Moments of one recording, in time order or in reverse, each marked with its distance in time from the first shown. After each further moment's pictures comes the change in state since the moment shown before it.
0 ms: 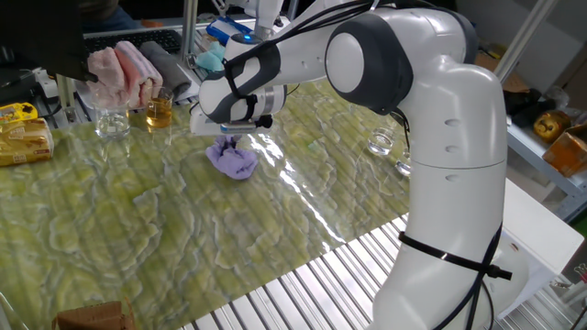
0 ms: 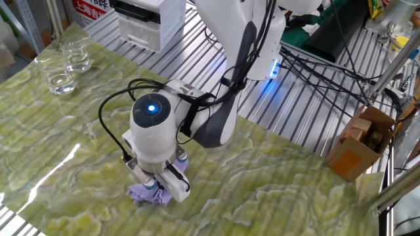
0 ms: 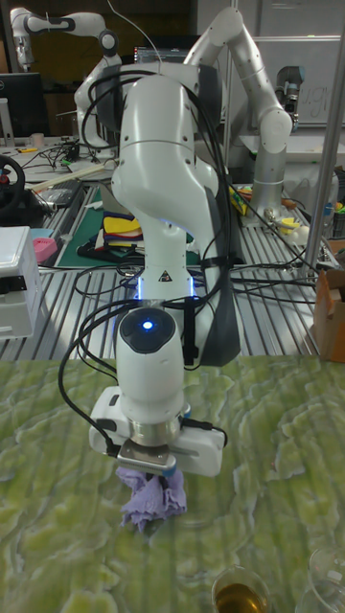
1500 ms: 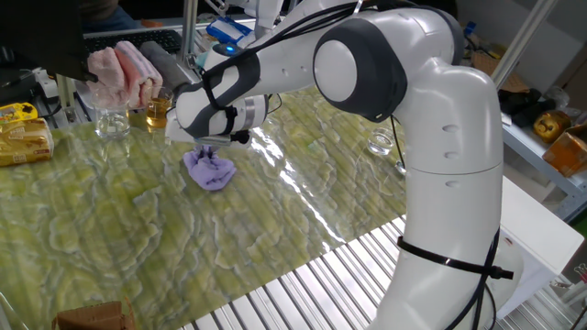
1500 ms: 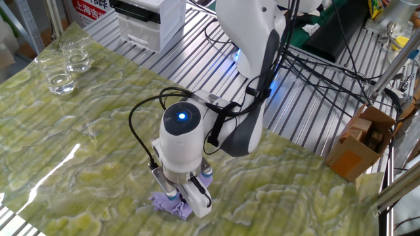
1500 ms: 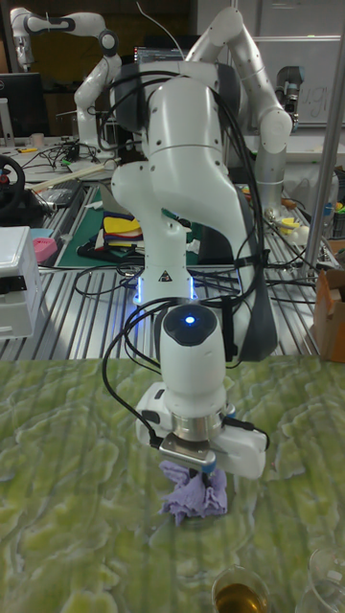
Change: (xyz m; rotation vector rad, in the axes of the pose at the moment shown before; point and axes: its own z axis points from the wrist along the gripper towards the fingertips) arm 0.023 0.067 0.008 -0.075 -0.031 0.163
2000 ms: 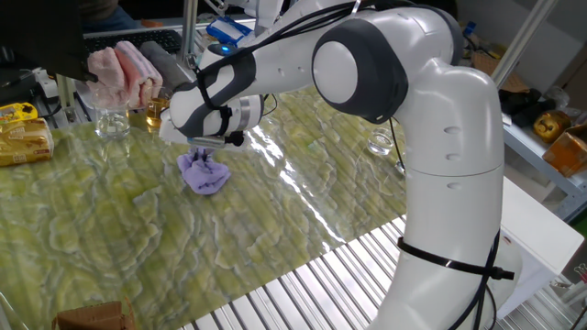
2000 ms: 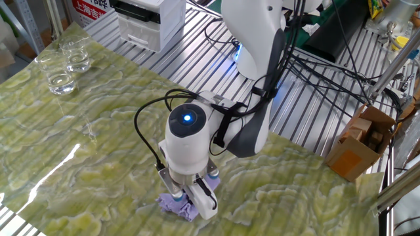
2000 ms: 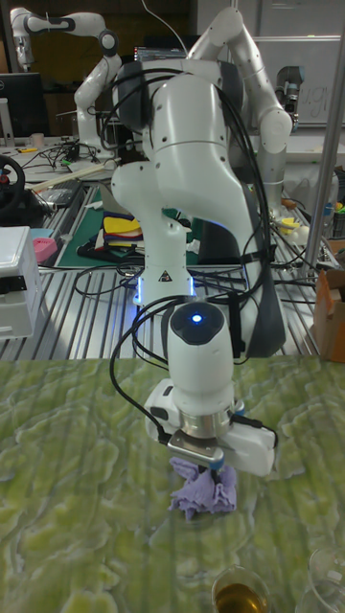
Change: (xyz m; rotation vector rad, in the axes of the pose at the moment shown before) arm 0.011 0.011 -0.002 -0.008 0.026 0.033
